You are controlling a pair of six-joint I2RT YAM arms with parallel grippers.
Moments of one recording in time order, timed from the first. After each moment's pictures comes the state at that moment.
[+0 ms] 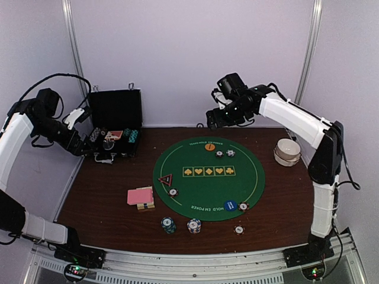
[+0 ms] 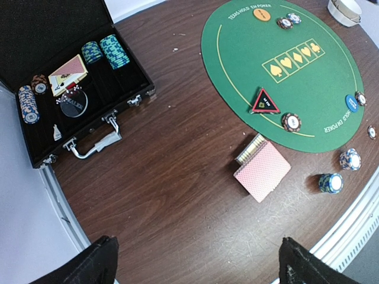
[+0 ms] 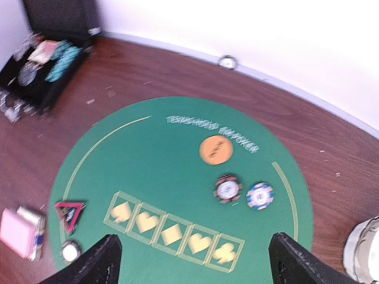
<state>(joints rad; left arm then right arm) 0.06 1.26 1.46 -1.25 0.41 0.53 0.62 2.04 2.09 -0.87 0.18 0.21</state>
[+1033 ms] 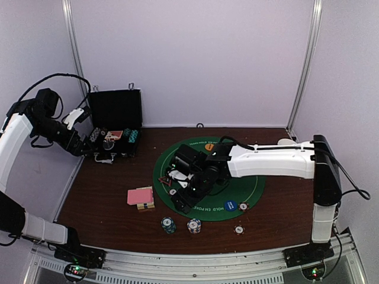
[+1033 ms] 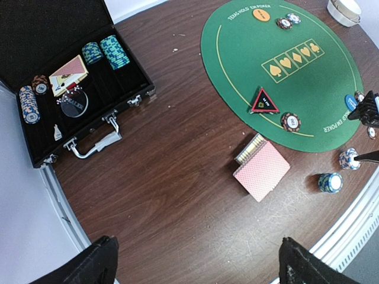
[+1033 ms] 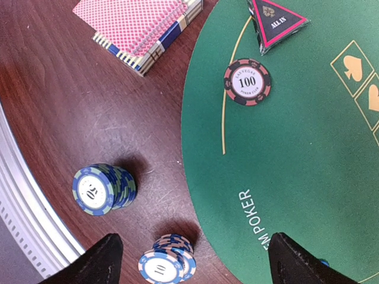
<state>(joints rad) 0.06 1.25 1.46 -1.26 0.41 0.53 1.13 1.97 1.64 -0.81 0.01 0.26</state>
